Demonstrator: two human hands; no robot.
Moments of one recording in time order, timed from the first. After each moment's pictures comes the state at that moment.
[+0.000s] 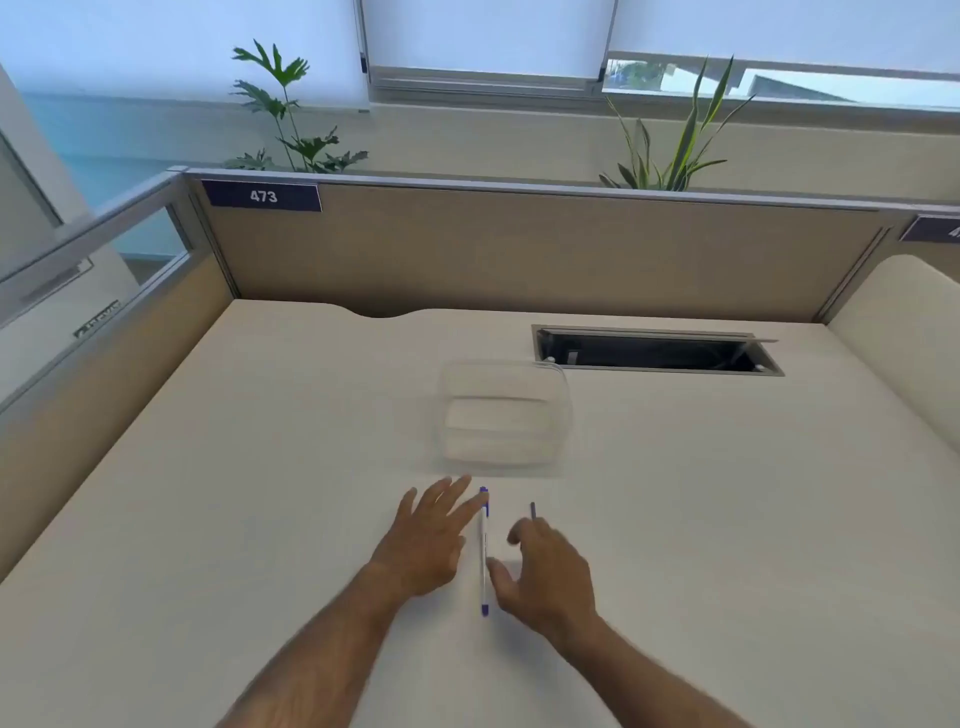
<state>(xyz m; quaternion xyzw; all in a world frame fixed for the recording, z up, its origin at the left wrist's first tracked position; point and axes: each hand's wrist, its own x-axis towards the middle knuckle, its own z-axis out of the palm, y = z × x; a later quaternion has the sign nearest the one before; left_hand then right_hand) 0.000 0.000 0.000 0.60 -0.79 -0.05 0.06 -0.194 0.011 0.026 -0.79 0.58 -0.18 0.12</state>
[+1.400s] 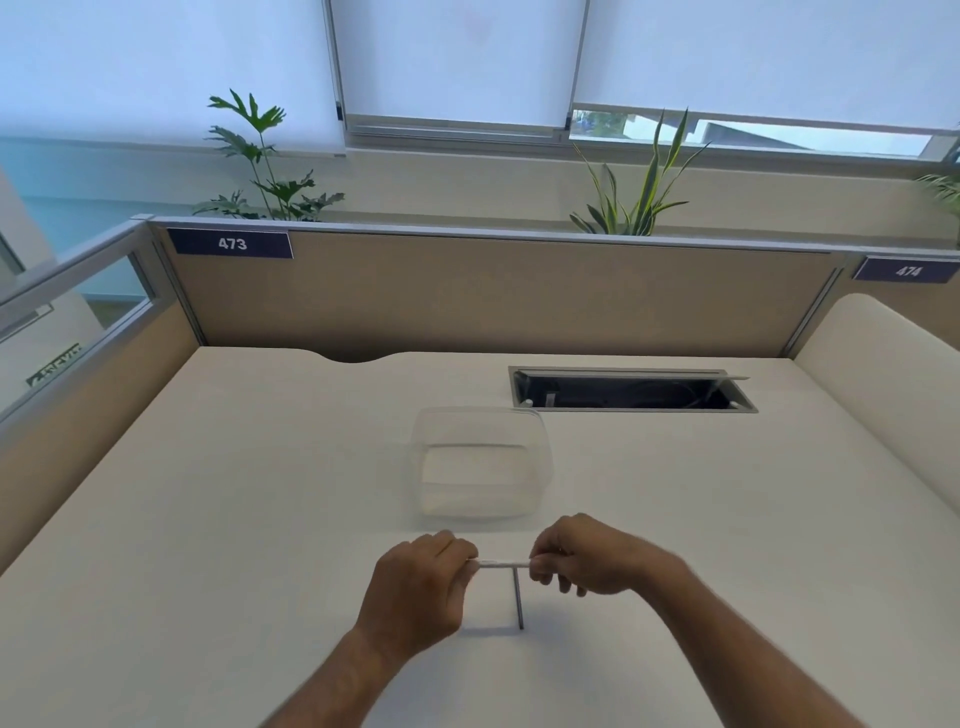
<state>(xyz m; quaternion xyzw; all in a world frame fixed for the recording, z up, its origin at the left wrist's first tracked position) -0.026 -0.007 0.054 0.56 -0.78 0.04 0.28 -0.254 -0.092 0.108 -0.80 0.45 0.06 0.38</state>
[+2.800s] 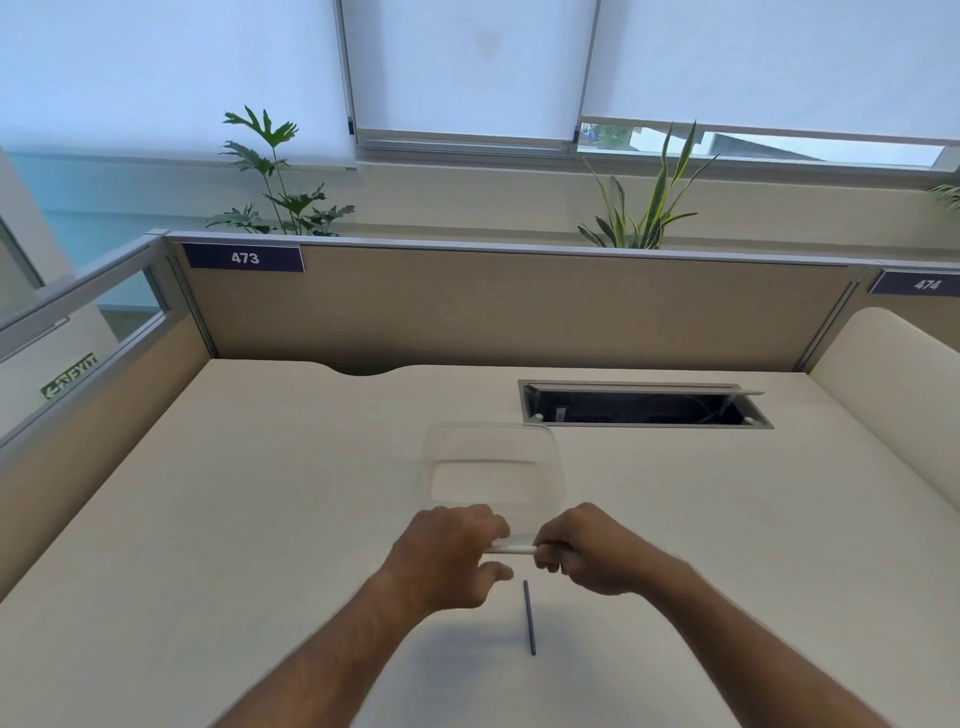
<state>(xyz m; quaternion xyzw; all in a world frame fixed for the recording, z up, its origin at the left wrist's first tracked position) -0.028 -0.051 0.113 0.54 -0.83 -0.03 0.14 -0.241 -0.106 0.125 -0.88 0.41 -0.02 0.24</state>
